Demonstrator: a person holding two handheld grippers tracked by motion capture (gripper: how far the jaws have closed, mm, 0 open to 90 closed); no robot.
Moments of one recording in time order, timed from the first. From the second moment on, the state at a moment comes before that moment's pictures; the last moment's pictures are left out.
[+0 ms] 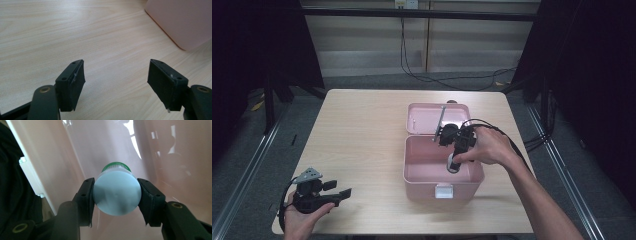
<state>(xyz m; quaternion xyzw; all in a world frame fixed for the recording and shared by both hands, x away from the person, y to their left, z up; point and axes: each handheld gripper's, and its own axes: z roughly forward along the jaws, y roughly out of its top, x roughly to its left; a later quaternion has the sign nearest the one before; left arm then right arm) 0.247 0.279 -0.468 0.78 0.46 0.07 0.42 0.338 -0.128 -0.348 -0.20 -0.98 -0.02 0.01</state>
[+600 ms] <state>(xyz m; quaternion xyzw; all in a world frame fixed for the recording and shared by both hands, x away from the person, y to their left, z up) 0.246 0.279 -0.468 0.78 0.46 0.08 0.42 0.323 -0.120 -0.372 -0.14 -0.99 0.00 0.02</state>
